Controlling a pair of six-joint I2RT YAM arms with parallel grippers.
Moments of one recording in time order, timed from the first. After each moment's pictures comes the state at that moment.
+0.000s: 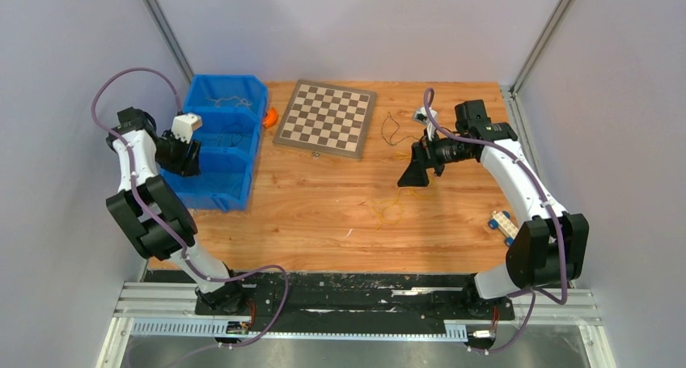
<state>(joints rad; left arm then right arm) 0.55 1.70 1.44 -1.01 0.47 0.93 0.15 1.47 1.29 -0.93 -0.96 -0.43</state>
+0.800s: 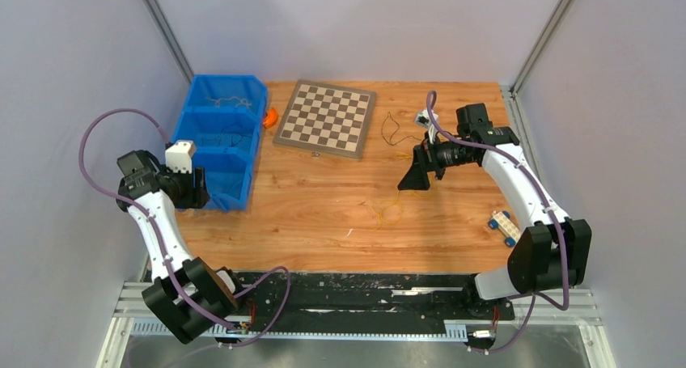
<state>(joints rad) 0.63 1.12 1.00 -0.95 0.48 0.62 0.15 1.44 1.25 -0.93 -0.99 -0.42</state>
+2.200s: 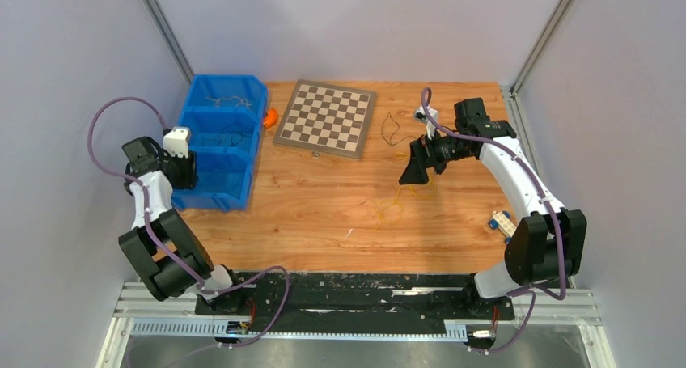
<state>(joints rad) 0.59 1.39 0.96 -0.45 0.40 0.56 0.15 1.50 1.31 -0.93 -0.87 -0.40</state>
